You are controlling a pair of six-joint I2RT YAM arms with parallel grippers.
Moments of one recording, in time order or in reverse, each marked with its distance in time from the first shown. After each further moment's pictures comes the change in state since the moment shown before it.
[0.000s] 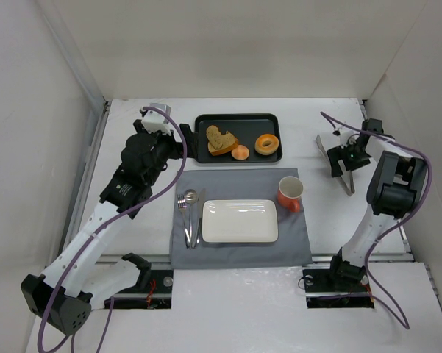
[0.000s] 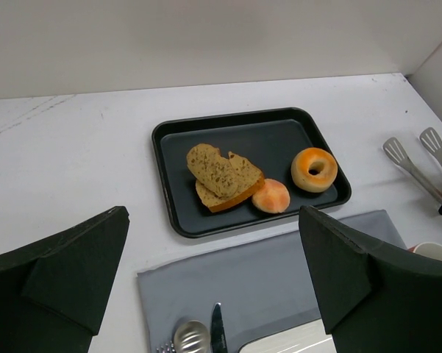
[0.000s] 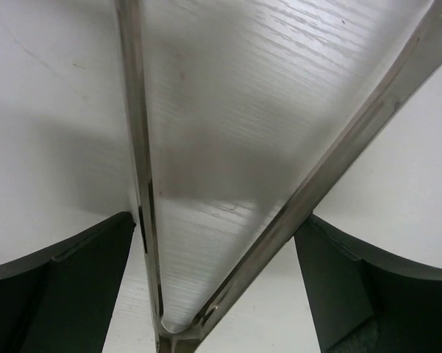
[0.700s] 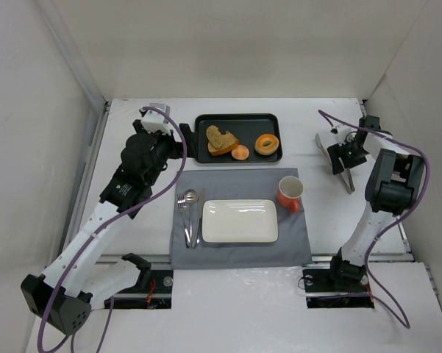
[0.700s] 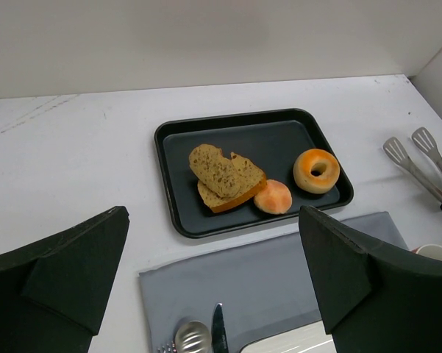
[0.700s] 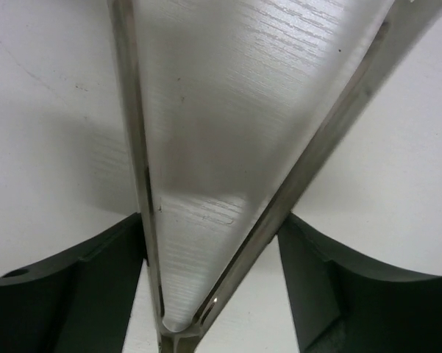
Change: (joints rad) left arm 0.000 0.000 0.000 0.000 -0.010 0.000; right arm 0.030 0.036 0.058 -0.030 0.043 -0.005
